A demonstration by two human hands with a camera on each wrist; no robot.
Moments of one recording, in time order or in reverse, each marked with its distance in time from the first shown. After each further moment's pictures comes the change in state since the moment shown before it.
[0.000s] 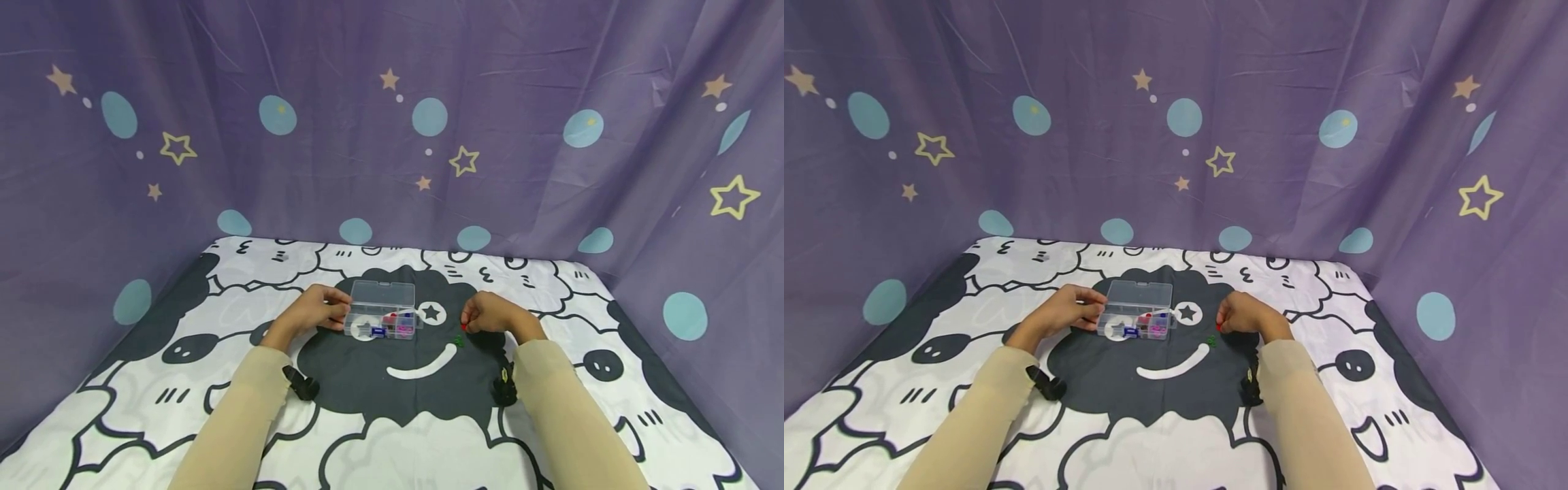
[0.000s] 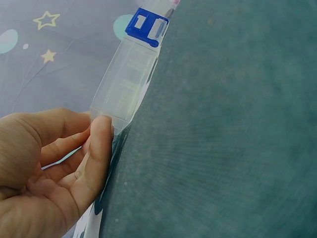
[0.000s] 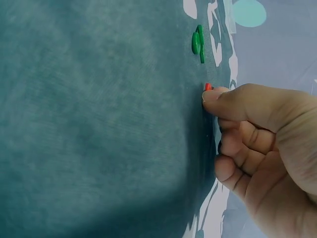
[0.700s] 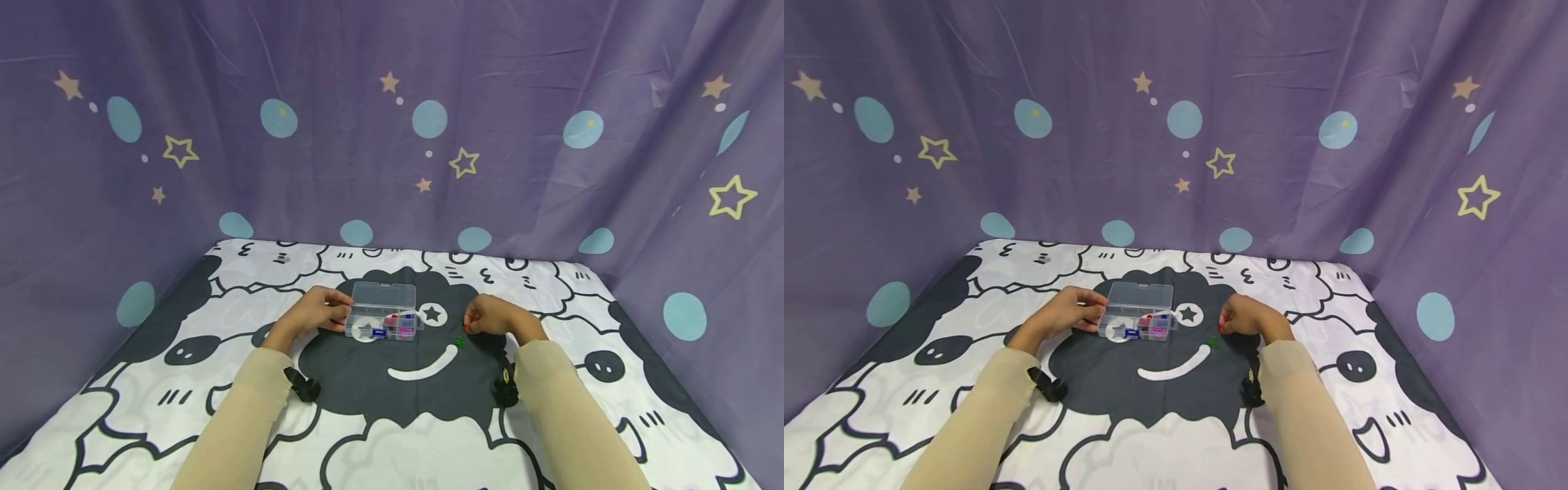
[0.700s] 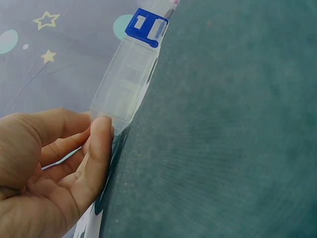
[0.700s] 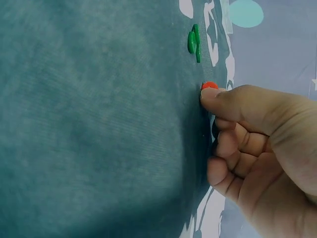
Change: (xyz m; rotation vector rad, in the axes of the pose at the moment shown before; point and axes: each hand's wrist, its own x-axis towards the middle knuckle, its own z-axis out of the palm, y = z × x) left_hand 0.000 0.000 0.000 -0.006 0.001 -0.001; right_hand 0.000 0.002 -0.001 -0.019 -0.043 -0.004
